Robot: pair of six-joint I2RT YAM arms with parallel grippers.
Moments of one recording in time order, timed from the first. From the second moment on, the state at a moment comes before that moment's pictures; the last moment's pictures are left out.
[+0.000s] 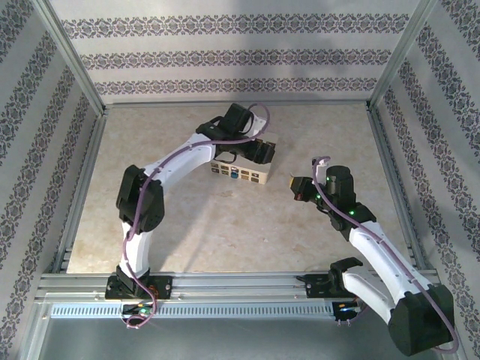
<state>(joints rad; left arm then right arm) -0.61 2.04 1.84 -0.65 0.34 -0.16 0.25 0.88 0.53 -0.17 -0.35 0.52</state>
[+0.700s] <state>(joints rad) -0.66 2.33 2.18 -0.93 0.28 -0.07 0.21 0.85 0.49 -0.22 -0.35 0.53</state>
